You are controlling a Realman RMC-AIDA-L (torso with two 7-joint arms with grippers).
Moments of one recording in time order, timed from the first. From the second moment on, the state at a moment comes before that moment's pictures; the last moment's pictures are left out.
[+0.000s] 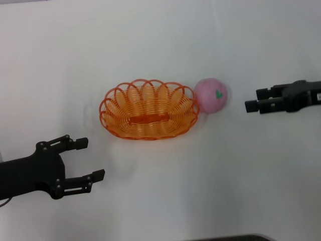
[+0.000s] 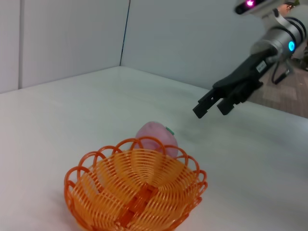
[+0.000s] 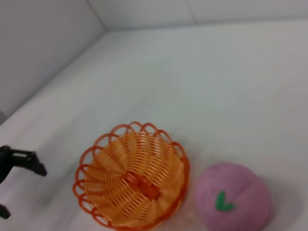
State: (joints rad) left arm -0.18 -2.17 0.81 0.86 2.02 1.66 -1.20; right arm 0.50 2.04 -0.50 -0.83 -2.38 -1.69 1.83
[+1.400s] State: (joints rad) left arm -0.18 -2.17 0.78 0.85 2.02 1.68 -1.21; right arm 0.77 2.11 -1.12 -1.16 -2.74 -1.61 1.98
